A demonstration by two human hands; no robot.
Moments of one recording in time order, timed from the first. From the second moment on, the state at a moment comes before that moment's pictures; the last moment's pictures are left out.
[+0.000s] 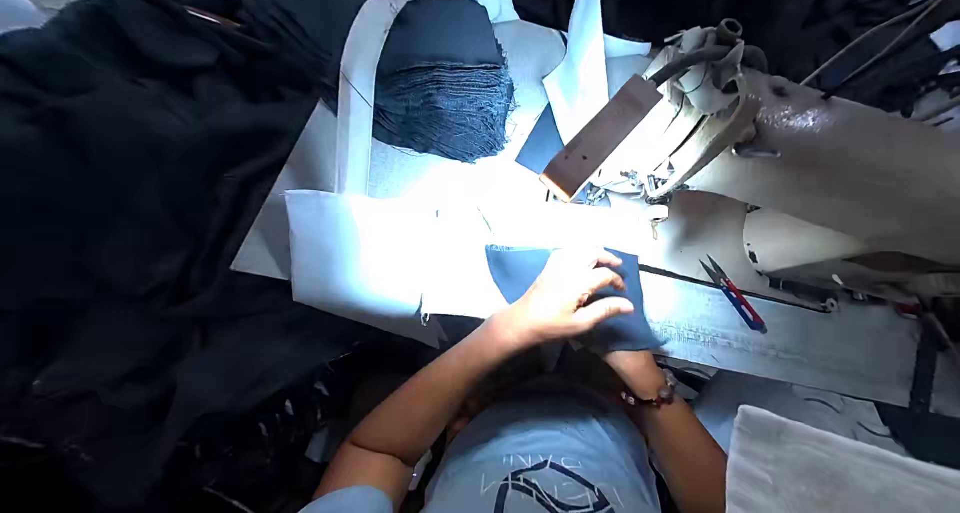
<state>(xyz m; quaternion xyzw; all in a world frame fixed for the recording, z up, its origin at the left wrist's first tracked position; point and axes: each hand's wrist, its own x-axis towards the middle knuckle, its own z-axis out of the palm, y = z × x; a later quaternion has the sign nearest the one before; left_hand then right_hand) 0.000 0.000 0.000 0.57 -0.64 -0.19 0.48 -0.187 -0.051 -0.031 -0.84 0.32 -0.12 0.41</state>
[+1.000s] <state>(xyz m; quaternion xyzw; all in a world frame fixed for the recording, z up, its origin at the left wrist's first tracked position) 0.051 0.060 0.011 0.79 -0.54 -0.18 0.22 -0.190 -0.086 0.003 -0.93 0.12 -0.15 0.33</state>
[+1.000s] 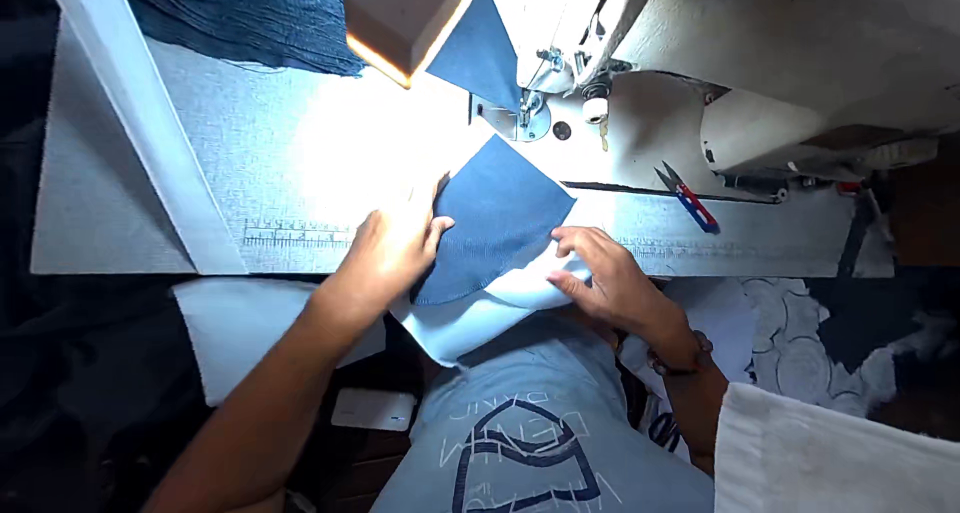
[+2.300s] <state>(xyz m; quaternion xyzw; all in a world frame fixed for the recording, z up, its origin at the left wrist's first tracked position) 0.027 0.026 -0.037 0.72 -0.67 -0.09 0.18 -0.156 -0.081 0.002 -0.97 0.19 -0.14 0.12</state>
